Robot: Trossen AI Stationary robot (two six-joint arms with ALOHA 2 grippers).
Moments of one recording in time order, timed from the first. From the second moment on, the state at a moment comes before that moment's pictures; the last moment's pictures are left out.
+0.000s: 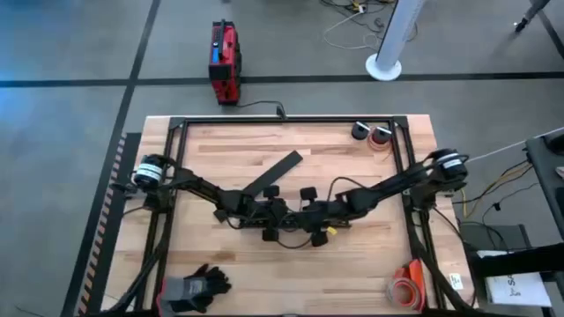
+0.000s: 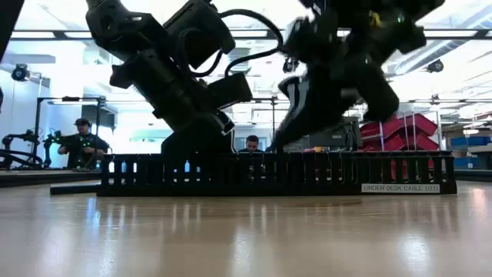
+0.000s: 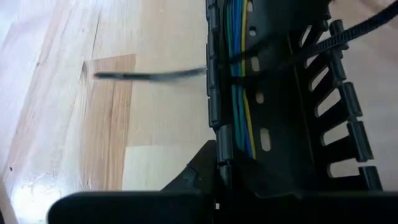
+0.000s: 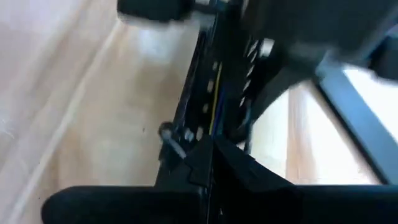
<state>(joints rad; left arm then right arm) -0.17 1.87 0.94 0.12 -0.24 -0.01 0.22 1.81 0.91 0.02 0.19 -0.18</state>
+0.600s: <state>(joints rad) -0.17 1.87 0.93 0.12 -0.24 -0.02 0.22 1.68 0.91 -0.13 0.29 -0.22</state>
